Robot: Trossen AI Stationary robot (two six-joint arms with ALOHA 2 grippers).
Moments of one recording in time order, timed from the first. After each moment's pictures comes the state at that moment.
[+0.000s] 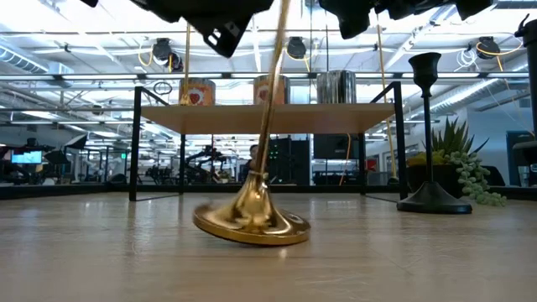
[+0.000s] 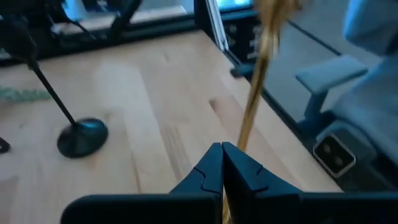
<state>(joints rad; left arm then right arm) -0.39 1.65 0.96 0.26 0.02 0.00 0.22 1.26 0.73 0.27 -0.16 -0.12</state>
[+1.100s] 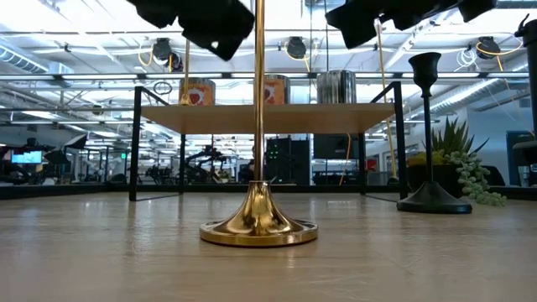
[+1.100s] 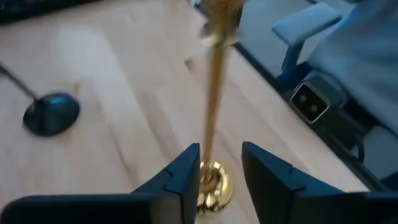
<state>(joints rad) -0.36 1.65 1.04 -0.01 0.16 0.09 0.22 1.26 0.73 0.19 -0.16 -0.12</state>
